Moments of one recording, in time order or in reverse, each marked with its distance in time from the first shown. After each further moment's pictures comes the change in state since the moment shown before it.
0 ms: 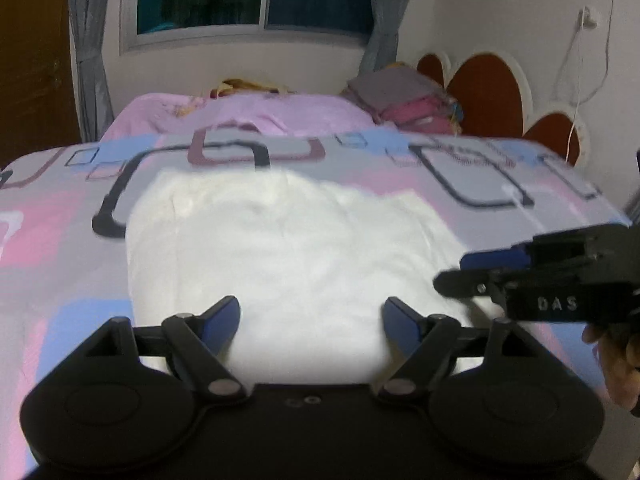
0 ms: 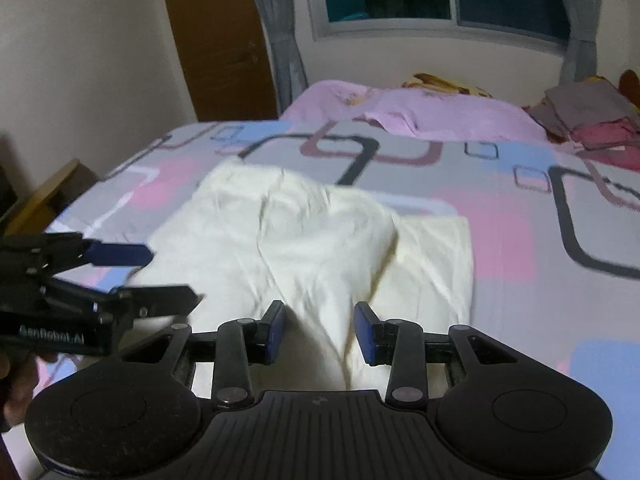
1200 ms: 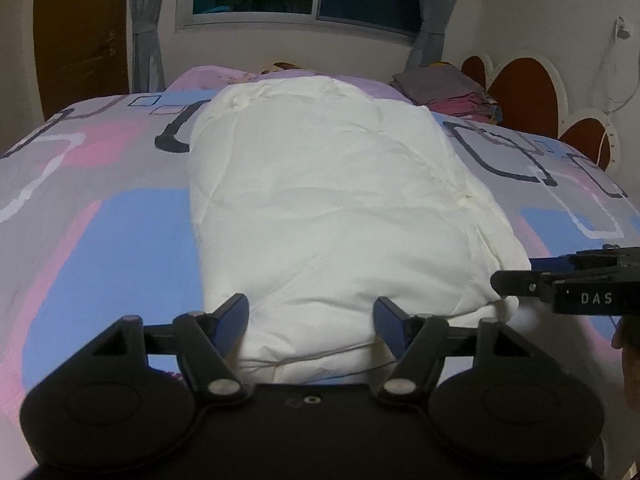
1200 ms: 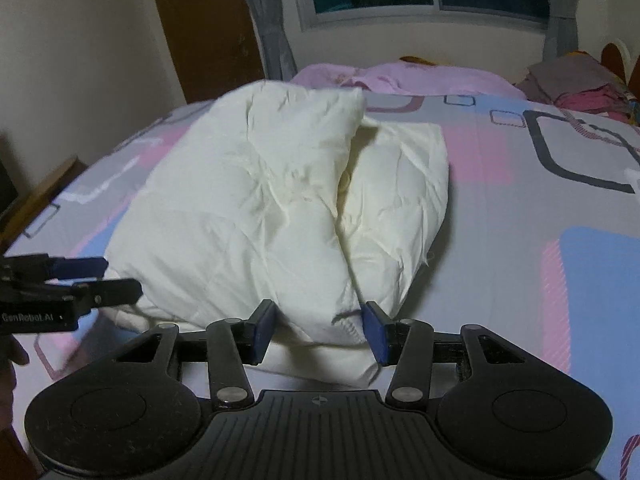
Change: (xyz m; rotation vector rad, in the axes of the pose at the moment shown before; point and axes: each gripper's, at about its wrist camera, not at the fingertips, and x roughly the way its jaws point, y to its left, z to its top) left arm -0.045 0.001 -0.087 -0.123 0.004 0.110; right arm -0.033 0.006 -0.089 0.030 0.009 -0.009
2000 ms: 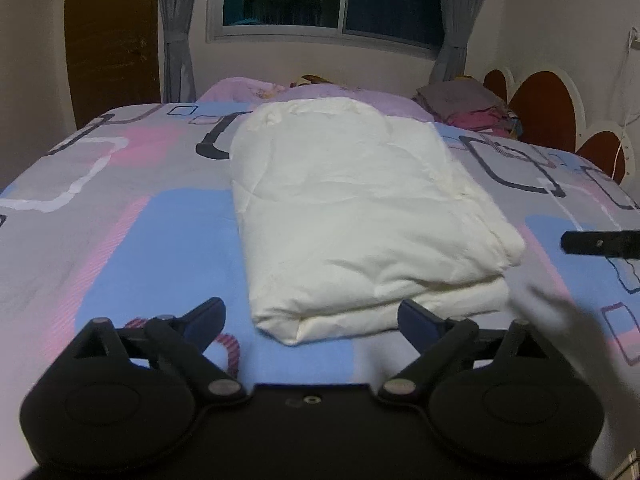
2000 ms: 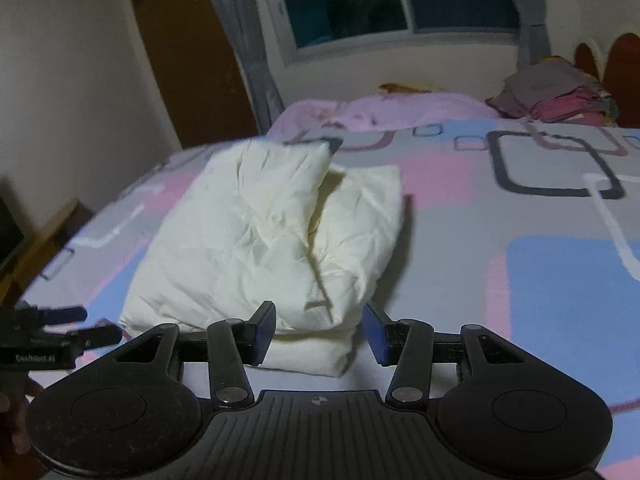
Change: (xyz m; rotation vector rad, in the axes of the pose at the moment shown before) left arm -0.064 -0.010 -0.020 -0.033 -0.037 0.082; right arm -0.092 -0.026 -0.006 0.099 -0.122 -0.002
